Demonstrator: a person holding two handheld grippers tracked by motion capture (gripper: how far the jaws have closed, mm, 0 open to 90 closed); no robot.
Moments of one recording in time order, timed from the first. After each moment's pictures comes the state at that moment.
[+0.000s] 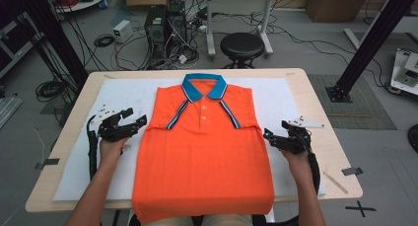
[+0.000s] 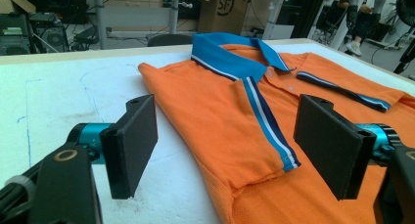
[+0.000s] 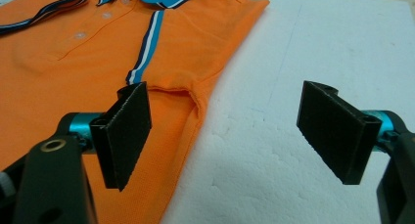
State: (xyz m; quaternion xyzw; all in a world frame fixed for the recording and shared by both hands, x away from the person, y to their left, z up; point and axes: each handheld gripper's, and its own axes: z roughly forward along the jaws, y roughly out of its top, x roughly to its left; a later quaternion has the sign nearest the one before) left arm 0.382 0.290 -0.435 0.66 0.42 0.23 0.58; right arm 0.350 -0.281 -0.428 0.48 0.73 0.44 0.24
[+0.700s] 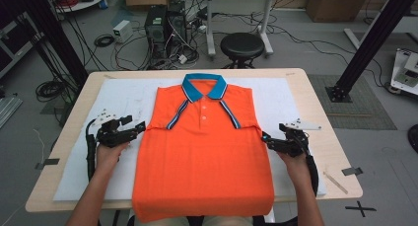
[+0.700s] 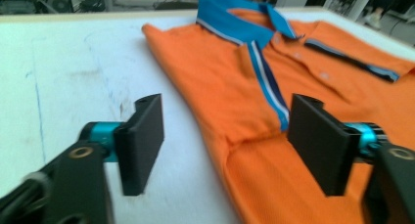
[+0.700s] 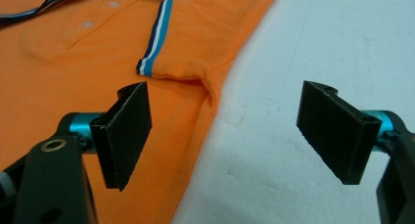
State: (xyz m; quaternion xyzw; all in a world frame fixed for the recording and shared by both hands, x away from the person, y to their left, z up) left arm 0.364 0.289 -0.437 0.69 0.45 0.22 0.52; right arm 0.345 -0.274 -0.432 0.48 0.73 0.43 0.23
